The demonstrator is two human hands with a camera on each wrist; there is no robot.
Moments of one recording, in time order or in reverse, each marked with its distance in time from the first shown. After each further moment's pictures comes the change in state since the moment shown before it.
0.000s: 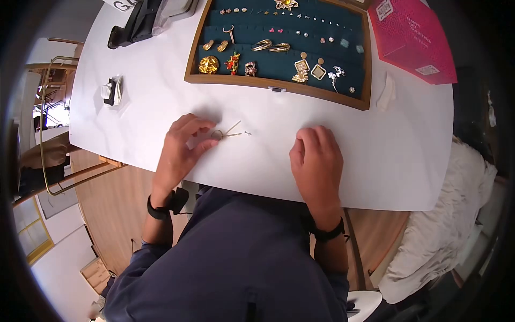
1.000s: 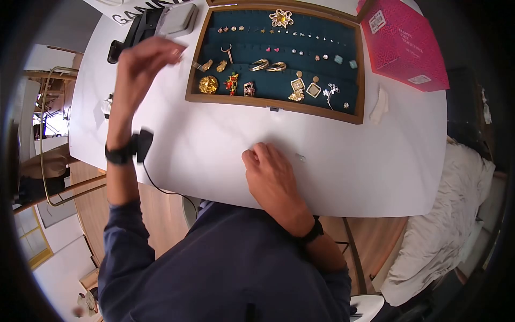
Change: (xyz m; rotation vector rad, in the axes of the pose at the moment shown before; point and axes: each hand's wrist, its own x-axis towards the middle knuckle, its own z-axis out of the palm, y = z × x) left_hand 0.144 -0.010 -0.102 -0.073 0.078 0.388; right_hand 0.009 -0.045 0.036 0.099 -0.216 -0.251
